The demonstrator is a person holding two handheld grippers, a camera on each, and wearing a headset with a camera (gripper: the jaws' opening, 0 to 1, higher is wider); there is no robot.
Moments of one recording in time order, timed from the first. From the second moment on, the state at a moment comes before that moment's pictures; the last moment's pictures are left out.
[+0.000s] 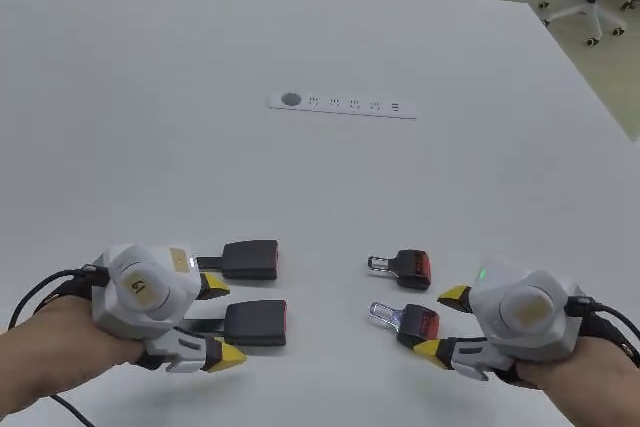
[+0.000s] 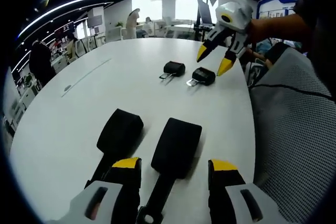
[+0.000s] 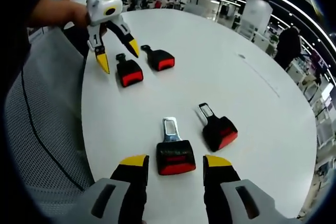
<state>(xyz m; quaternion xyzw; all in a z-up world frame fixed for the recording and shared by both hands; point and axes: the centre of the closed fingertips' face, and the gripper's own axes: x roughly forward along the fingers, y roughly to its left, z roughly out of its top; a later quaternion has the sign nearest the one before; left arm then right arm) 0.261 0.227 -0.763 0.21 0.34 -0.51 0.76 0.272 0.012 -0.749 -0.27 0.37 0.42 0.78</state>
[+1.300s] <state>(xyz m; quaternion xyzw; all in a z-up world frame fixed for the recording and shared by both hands) 0.261 0.211 -0.771 0.28 0.33 -0.58 0.69 0.274 0.015 -0.780 -0.34 0.41 0.52 0.67</state>
